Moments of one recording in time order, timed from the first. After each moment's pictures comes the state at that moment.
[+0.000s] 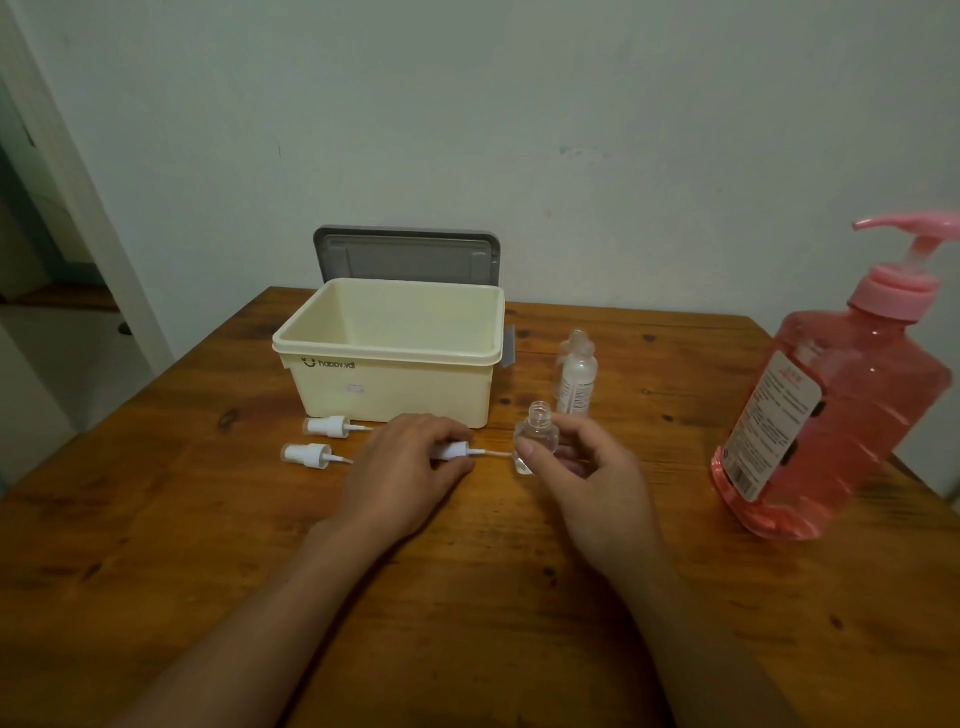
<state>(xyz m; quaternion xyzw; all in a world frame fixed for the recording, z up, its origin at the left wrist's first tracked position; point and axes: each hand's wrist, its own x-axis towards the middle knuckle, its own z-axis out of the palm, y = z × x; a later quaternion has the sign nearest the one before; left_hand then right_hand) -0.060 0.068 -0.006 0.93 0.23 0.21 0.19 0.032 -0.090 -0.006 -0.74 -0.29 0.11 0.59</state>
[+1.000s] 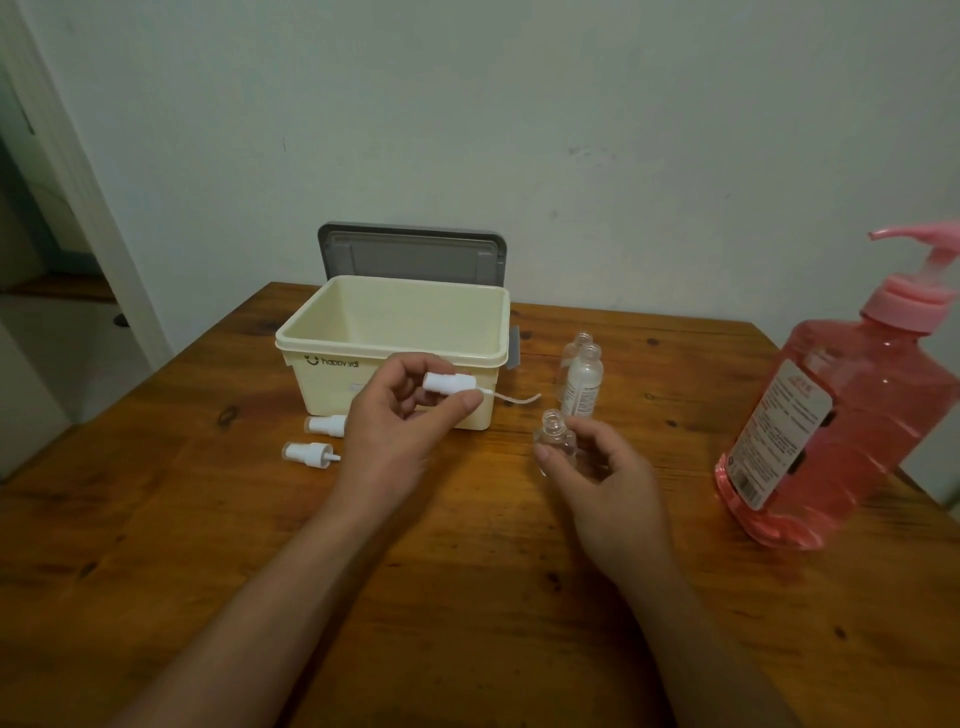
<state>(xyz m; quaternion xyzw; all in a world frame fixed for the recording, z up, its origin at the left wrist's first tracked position) -0.067 0.061 0.023 0.69 0.18 0.38 0.59 0.041 -0.091 -0.015 -0.78 -0.27 0.07 0.56</state>
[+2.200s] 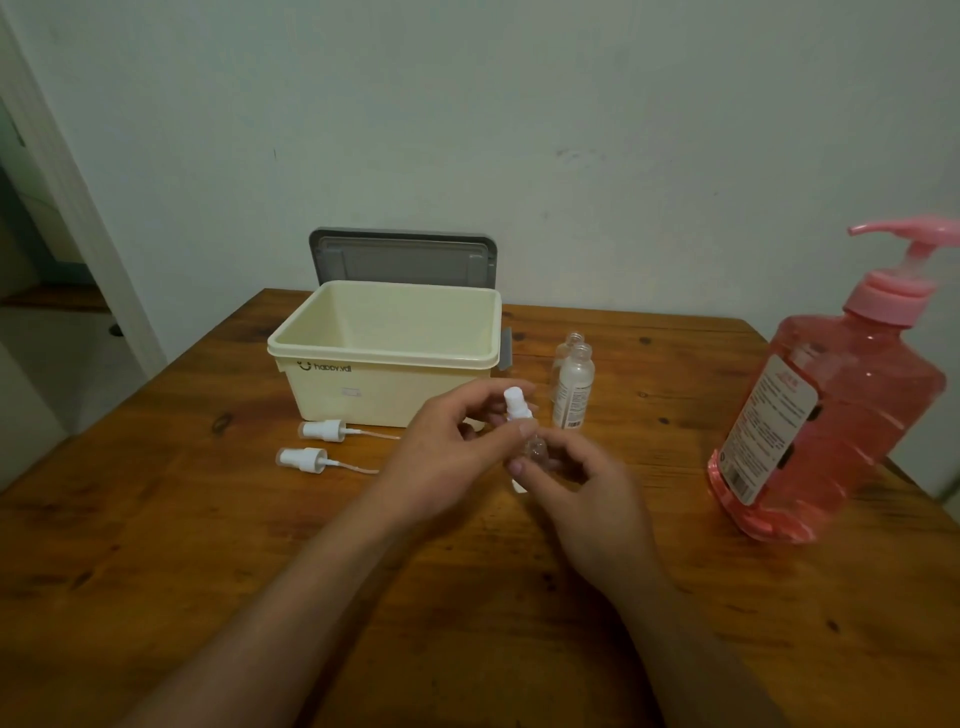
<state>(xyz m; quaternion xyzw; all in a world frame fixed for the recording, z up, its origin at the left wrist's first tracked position) -0.047 0.045 0.024 0.81 0.10 0.24 0.53 0.033 -0.089 -0.018 -0.77 -0.33 0.06 0.55</state>
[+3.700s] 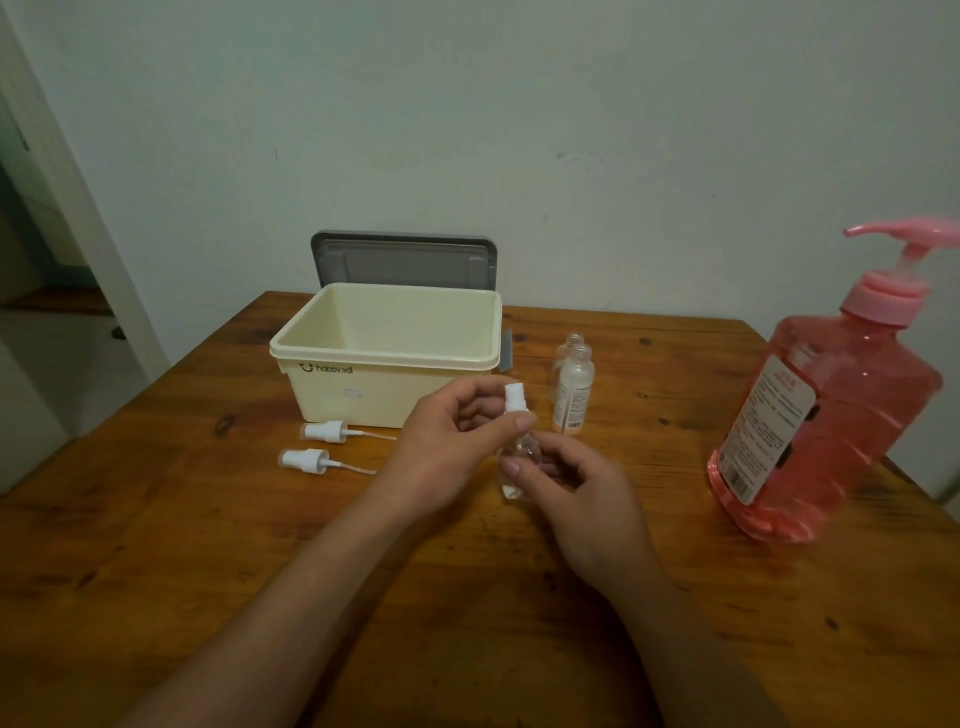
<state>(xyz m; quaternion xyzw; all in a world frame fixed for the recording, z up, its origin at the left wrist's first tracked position) -0.046 0.044 0.025 0.75 0.11 0.25 0.61 0.029 -0.091 -0.014 -0.71 -0.35 0.10 0.60</state>
